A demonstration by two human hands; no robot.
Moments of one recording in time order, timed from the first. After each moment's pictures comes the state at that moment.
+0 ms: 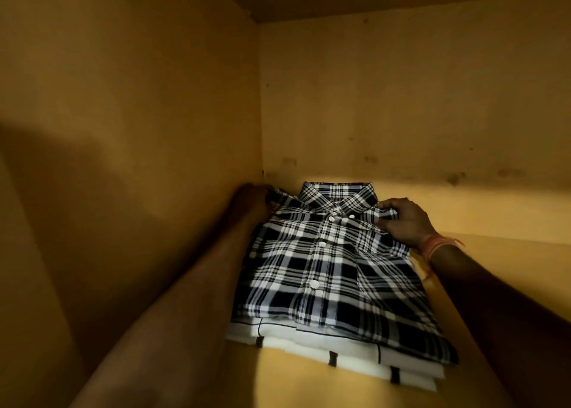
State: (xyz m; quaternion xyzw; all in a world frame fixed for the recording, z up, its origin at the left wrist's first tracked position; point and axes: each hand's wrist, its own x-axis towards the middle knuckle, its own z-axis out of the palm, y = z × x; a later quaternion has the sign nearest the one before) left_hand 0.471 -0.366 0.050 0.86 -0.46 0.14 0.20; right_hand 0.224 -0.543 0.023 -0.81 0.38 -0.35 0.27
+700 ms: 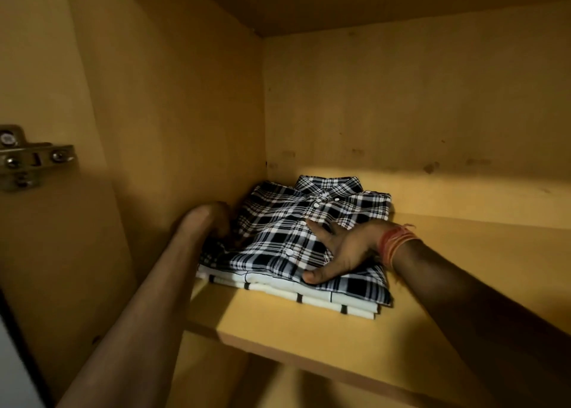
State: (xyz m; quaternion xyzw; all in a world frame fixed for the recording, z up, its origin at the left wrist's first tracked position) left_hand 0.368 -0.223 0.075 0.94 -0.34 -0.05 -0.04; right_hand 0.177 -0.377 0.060 -0.94 0.22 0.23 0.13
